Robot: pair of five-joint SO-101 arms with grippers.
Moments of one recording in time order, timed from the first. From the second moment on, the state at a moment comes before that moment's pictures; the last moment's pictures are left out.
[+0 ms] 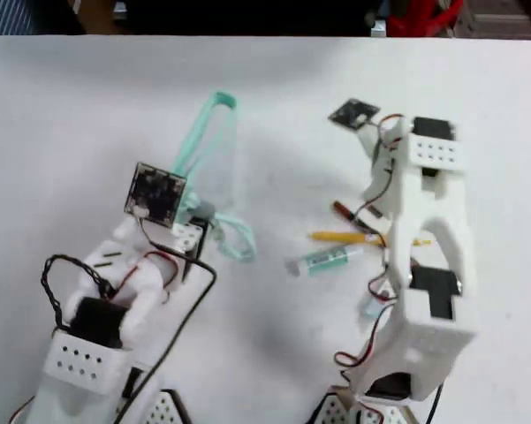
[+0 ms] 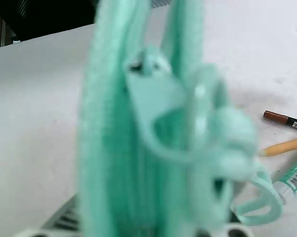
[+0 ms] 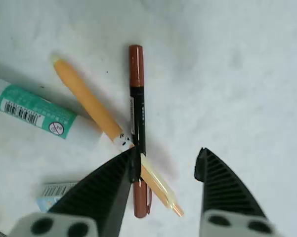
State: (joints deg) left arm 11.1 -69.2 67.3 47.2 -3.1; right arm 3.9 16.3 -3.9 82.3 56.0
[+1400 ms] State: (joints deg) left arm 11.1 -69.2 67.3 47.2 -3.1; right arm -0.4 -0.8 -5.5 71.9 41.5
